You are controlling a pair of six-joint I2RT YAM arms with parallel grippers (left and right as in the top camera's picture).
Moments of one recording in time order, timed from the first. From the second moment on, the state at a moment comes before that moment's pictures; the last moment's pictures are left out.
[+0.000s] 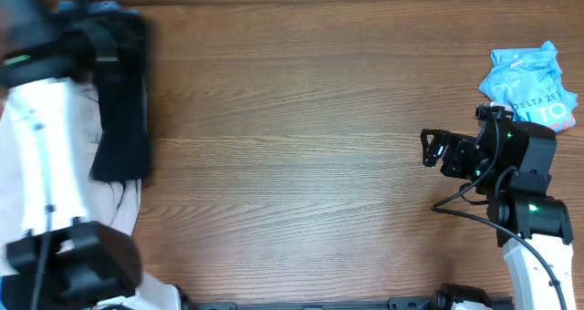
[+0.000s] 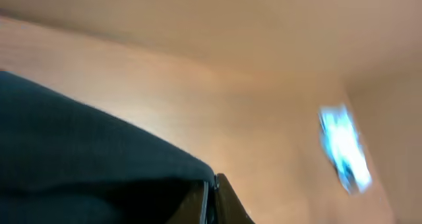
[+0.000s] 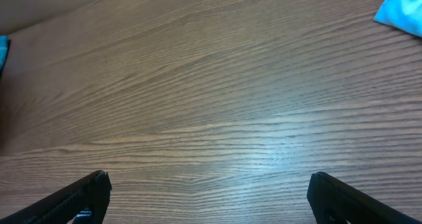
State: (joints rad) left arm 0.17 1.76 1.77 -0.80 0.70 -0.15; right arm -0.16 0.99 0.79 -0.56 -0.33 0.15
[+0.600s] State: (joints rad) left arm -0.43 1.98 1.77 -1.26 0.30 0.09; right arm -0.16 0.99 0.79 -0.57 -0.33 0.15
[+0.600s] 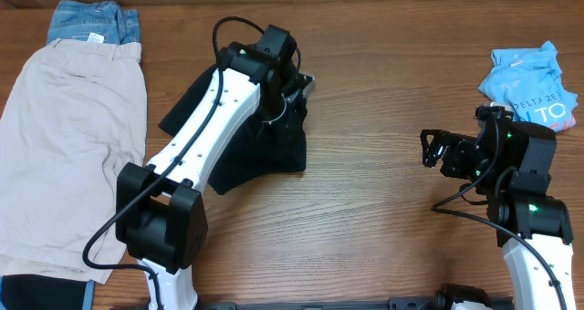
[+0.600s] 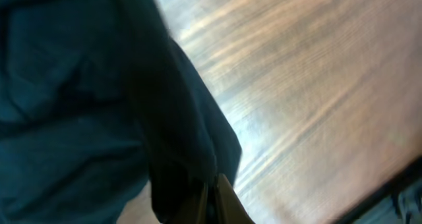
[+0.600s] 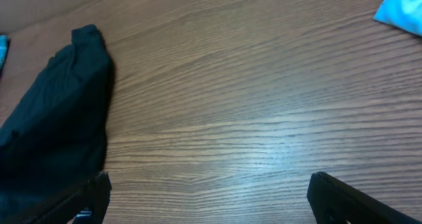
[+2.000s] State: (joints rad) left arm -0.01 1.98 1.31 -0.79 0.35 -0.14; right arm 0.13 1.33 1.07 -0.62 -0.31 0.10
